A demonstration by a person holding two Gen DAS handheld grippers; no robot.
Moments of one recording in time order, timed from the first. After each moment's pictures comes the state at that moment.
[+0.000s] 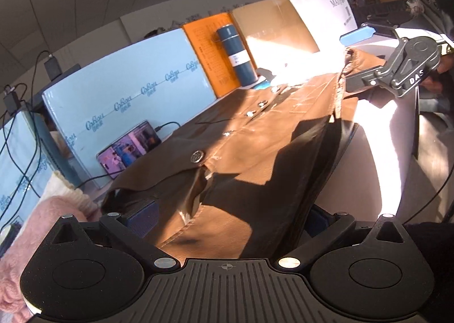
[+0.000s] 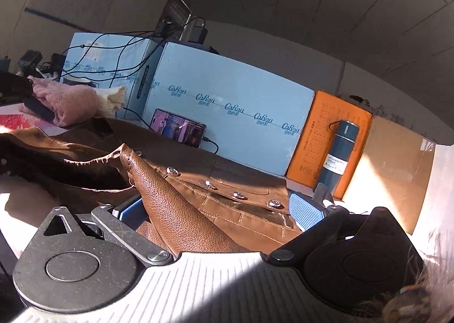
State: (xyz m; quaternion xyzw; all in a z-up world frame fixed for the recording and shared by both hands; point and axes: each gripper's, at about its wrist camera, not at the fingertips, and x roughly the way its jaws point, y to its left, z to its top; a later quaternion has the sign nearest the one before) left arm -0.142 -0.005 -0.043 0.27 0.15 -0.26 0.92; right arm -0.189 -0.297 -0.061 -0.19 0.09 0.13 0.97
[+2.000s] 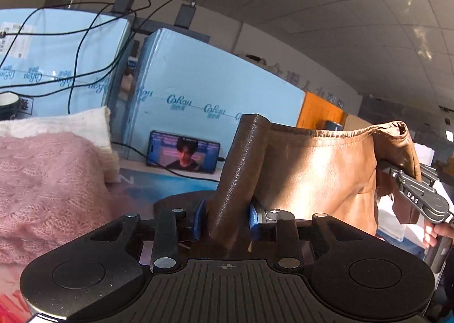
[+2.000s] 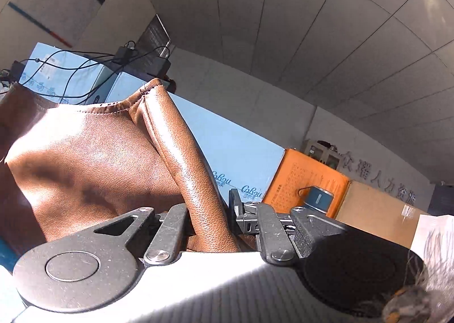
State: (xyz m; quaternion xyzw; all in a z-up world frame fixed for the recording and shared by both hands) left arm -0.026 0.056 -0.009 -0.14 0.17 -0.21 0.95; right arm -0.061 -0.297 -0.001 -0.21 -0.01 0.06 0.97
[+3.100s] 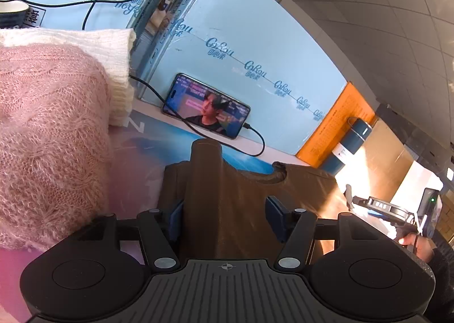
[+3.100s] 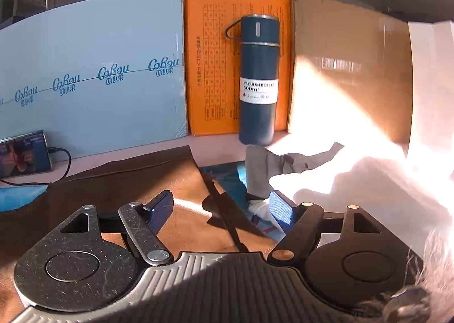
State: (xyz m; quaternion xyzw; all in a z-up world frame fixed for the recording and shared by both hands) left arm 0.033 0.071 -0.041 -0.23 0.26 -0.19 0.92; right arm 0.069 -0.382 -0.039 0.07 0.24 -0.09 0.96
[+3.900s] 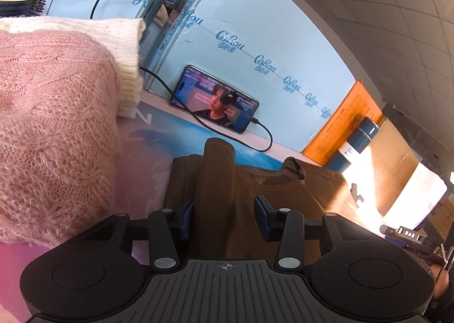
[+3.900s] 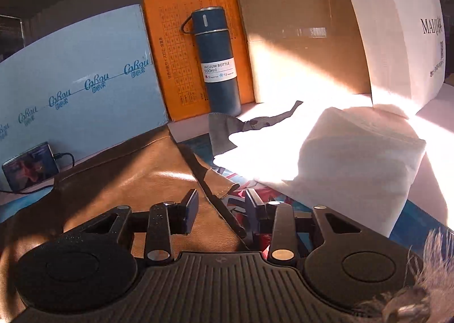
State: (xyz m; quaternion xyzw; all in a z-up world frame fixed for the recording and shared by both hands) left arm 0.036 0.075 -0.046 -0.24 0.27 -0.18 0.92; right arm -0.011 -0.405 -0.039 0.15 0.23 -0.10 0.96
